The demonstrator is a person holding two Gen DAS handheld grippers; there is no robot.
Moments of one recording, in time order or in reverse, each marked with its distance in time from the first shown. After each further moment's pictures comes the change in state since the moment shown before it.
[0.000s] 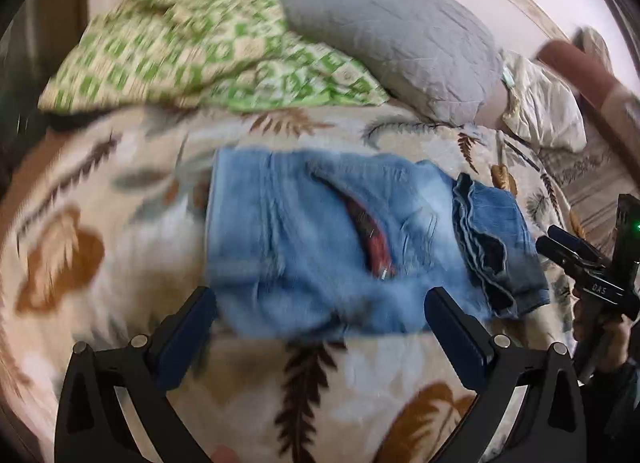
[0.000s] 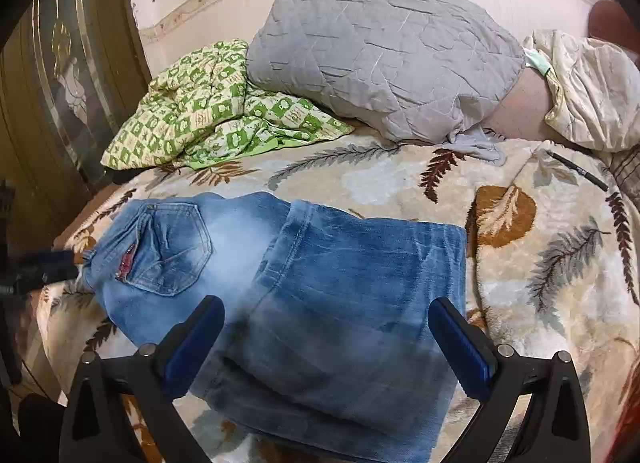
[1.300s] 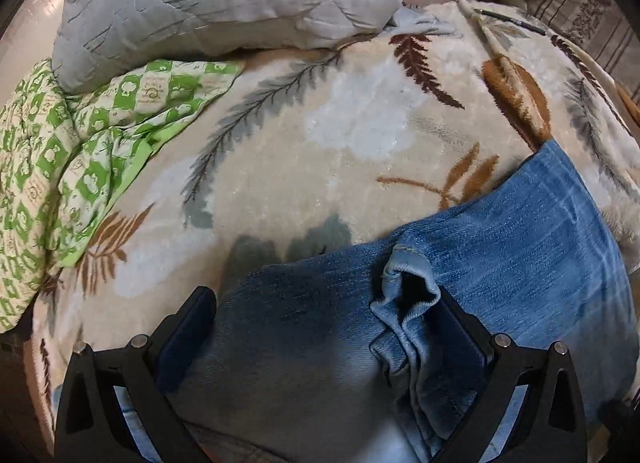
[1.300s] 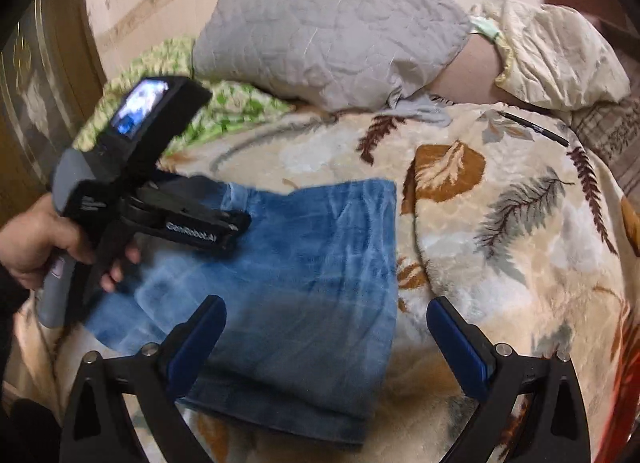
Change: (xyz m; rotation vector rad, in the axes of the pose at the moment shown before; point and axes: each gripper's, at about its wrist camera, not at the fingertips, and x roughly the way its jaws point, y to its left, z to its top) left arm 0.194 -0.190 0.092 0.527 0.184 0.163; right arm 0.014 -0.037 -0.028 0.058 0.094 -0.160
